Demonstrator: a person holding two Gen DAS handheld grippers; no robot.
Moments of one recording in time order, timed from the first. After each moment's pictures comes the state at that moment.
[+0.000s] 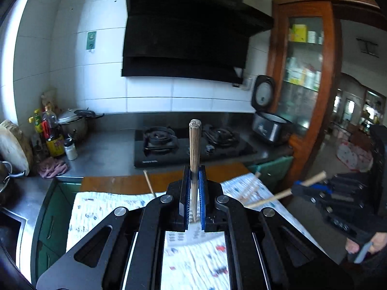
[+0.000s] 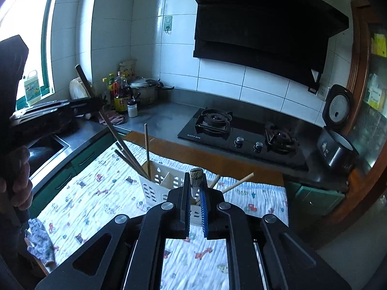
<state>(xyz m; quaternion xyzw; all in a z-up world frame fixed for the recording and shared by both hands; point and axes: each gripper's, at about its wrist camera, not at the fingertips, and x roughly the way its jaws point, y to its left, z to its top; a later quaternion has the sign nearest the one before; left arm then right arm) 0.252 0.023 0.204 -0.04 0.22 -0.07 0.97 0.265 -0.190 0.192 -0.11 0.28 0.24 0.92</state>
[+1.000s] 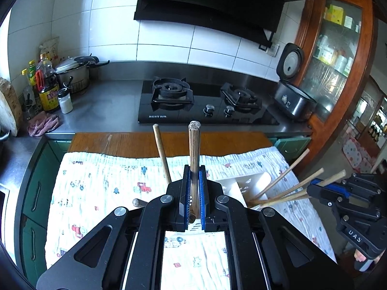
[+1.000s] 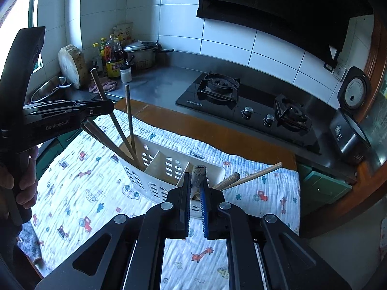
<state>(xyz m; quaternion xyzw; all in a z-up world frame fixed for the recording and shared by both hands) 0.347 0.055 0.111 -0.09 0.34 -0.05 0.93 0.345 -0.151 0.125 -0.15 0.38 0.23 0.88</state>
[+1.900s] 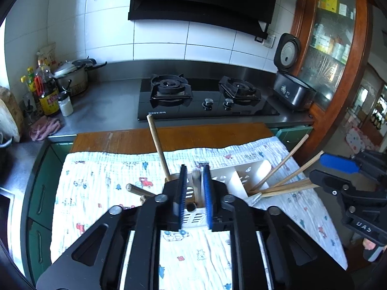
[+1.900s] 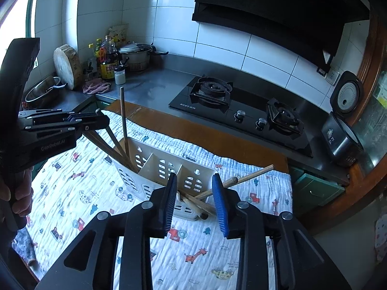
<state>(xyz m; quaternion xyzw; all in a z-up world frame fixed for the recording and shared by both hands) 0.336 0.041 0.108 -0.05 0.35 -0.05 0.93 0.338 -0.153 0.133 -0.16 0.36 0.21 0.89</state>
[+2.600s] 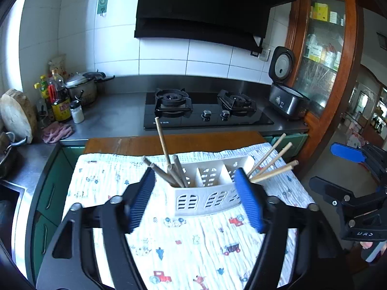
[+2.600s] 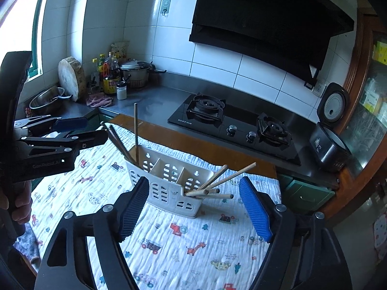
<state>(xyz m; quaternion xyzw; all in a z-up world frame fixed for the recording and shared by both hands) 0.258 0.035 0.136 -0.05 0.30 -0.03 0.95 0.269 -0.169 0.159 -0.15 0.30 0.20 0.92</state>
